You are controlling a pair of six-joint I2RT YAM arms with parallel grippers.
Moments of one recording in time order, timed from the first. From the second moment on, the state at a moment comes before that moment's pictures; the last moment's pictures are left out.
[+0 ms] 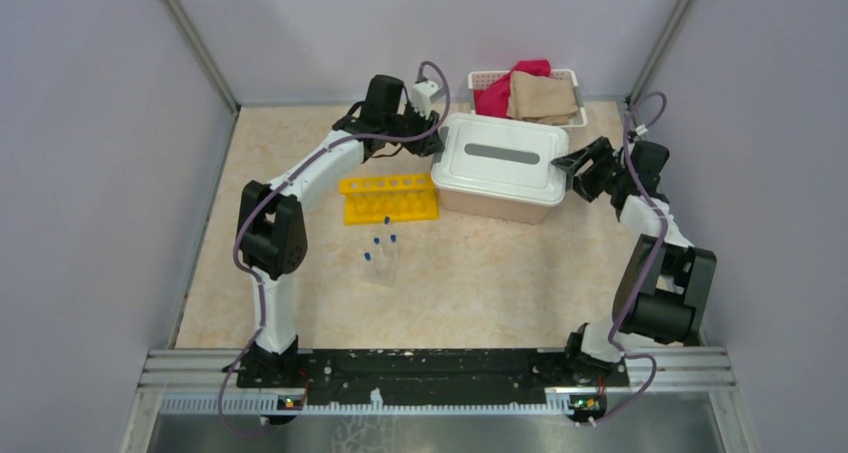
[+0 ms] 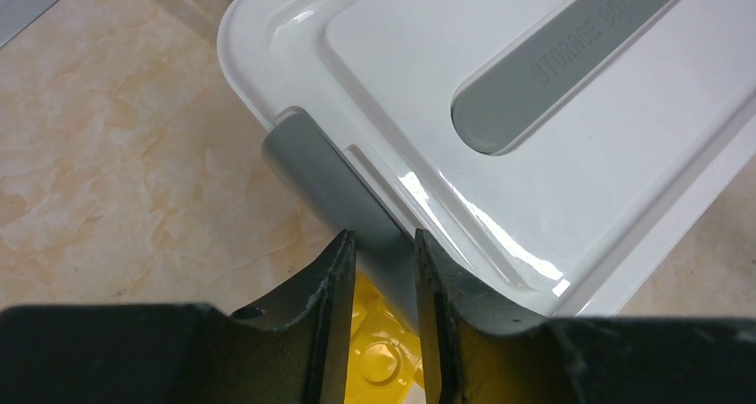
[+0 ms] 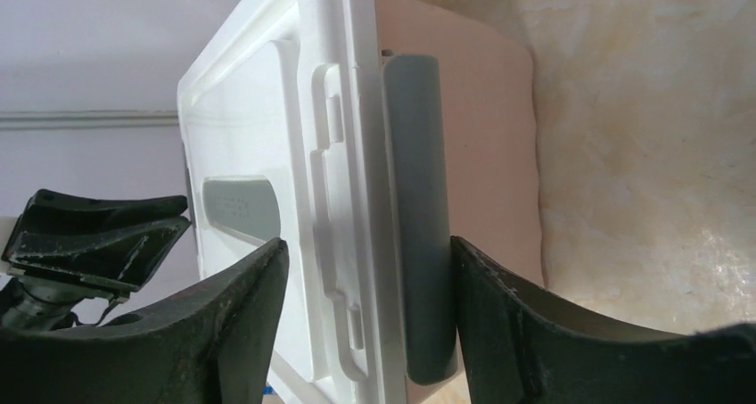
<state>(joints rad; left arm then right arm) -0.51 2.04 1.79 -0.32 0.45 0.08 -0.30 1.50 0.90 0.02 -0.68 0.75</state>
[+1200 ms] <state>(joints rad) -0.51 2.04 1.80 -0.32 0.44 0.11 -0.05 1.52 1.22 -0.48 -0.10 0.39</state>
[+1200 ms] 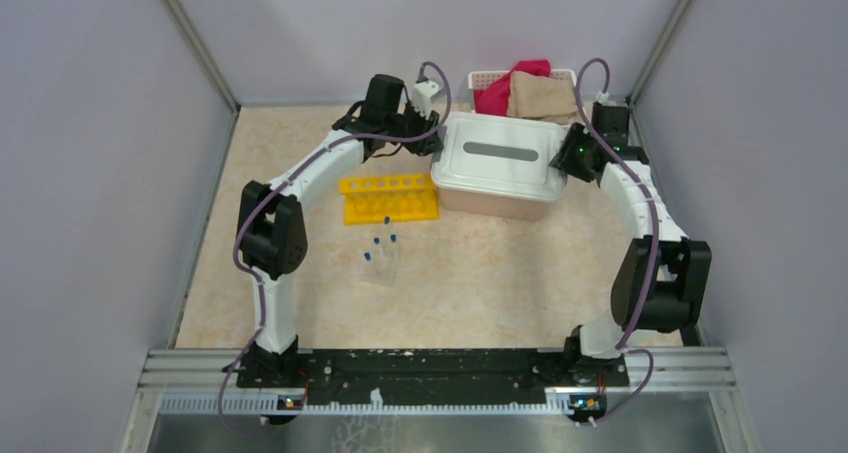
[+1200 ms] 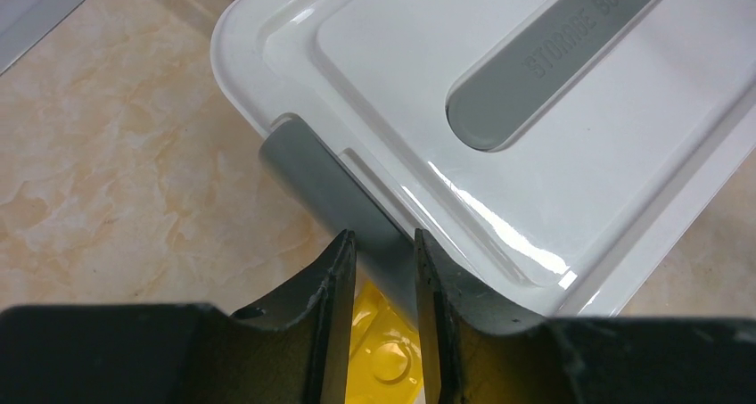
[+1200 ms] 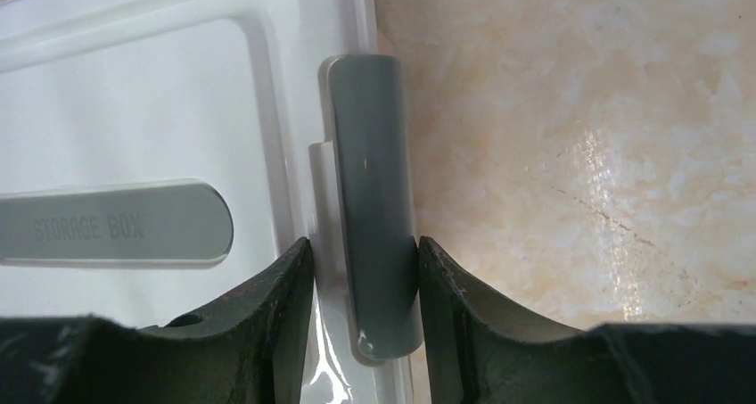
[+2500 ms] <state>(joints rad) -0.02 1.60 1.66 -0.40 0.55 0.09 -0.06 1.19 1.00 -0.34 0.30 0.48</state>
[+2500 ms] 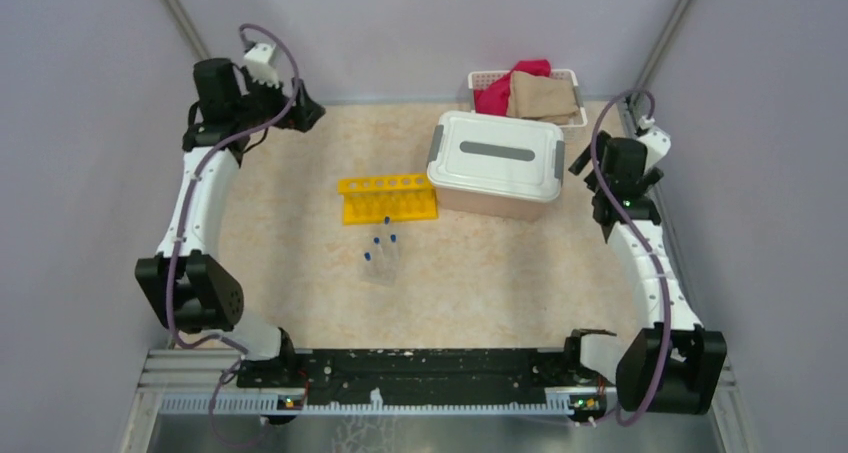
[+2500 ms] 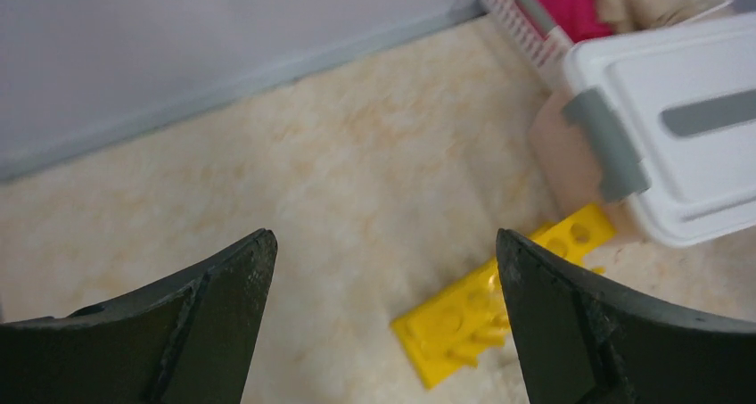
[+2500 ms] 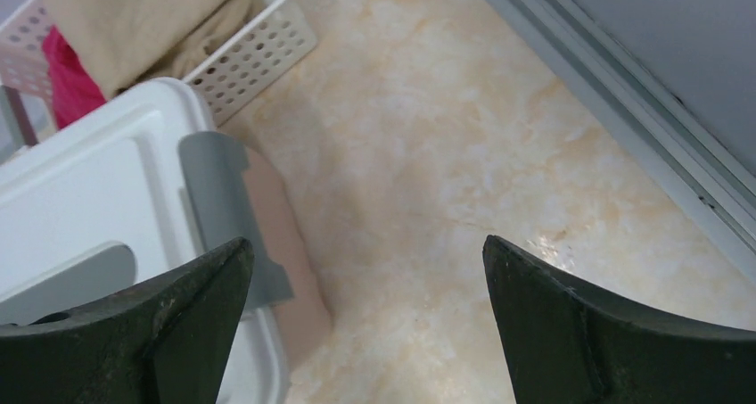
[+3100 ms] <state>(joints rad) 0.24 1.51 0.90 0.00 0.51 0.12 -0.06 1.17 0.57 0.09 0.56 0.45</state>
